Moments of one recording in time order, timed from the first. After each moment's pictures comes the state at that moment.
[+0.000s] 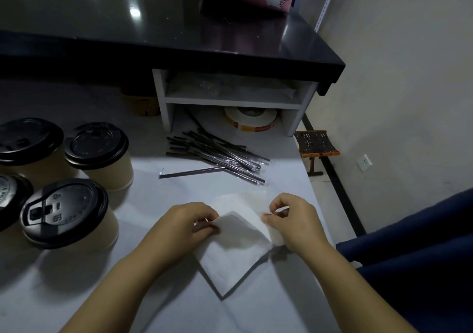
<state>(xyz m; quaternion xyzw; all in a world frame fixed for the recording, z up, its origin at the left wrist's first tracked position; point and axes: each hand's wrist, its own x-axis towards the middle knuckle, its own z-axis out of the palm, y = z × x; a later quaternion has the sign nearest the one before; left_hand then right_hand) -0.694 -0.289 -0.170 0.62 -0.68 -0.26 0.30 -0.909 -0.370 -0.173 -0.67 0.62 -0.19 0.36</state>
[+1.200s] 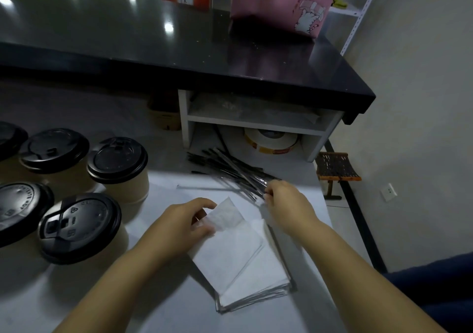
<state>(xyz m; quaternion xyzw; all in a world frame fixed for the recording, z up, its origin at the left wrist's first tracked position) -0.666 -0.313 -0.169 0.72 -0.57 -0.27 0.28 -0.855 -0.455 -0.169 -0.85 0.50 -0.05 0.16</state>
